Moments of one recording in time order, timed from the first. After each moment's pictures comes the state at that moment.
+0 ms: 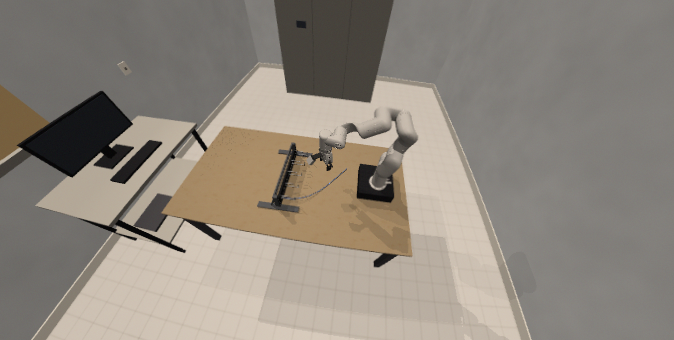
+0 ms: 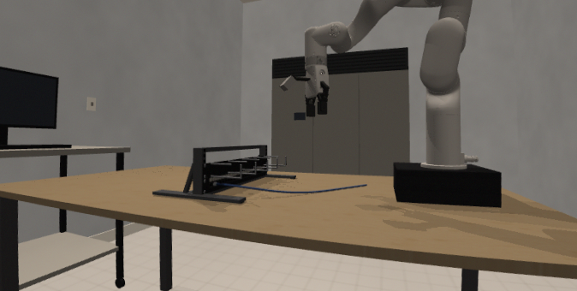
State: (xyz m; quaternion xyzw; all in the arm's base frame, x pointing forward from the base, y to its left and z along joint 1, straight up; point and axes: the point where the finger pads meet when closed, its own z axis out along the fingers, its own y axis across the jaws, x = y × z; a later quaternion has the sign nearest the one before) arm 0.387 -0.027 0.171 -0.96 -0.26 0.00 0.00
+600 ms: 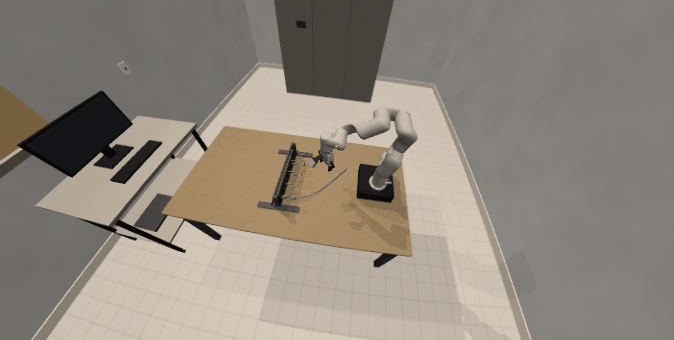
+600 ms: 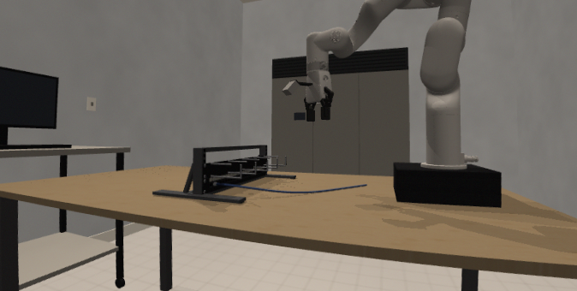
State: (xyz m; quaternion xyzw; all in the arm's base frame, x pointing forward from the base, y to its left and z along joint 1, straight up) arm 0.382 -0.032 0.154 -0.95 -0.33 0.00 0.00
